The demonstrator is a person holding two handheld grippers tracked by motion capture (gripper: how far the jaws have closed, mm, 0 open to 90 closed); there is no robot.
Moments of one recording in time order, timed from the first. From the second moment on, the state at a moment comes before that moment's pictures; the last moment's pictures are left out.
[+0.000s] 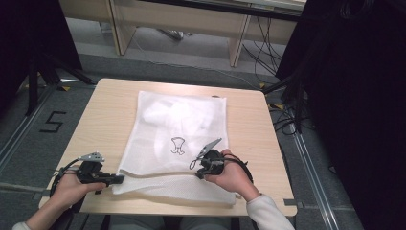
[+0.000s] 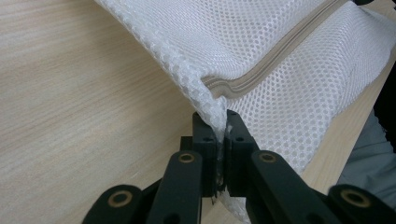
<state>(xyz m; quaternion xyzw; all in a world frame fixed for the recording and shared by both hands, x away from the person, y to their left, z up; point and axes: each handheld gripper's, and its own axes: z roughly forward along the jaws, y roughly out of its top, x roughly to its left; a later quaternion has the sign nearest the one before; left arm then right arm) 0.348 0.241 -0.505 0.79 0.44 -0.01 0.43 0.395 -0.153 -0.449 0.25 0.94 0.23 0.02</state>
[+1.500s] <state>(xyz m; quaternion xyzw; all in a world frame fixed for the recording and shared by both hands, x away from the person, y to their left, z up) 0.348 0.241 -0.504 0.79 0.44 -0.01 0.42 0.393 -0.176 -0.448 0.27 0.93 0.23 0.02</state>
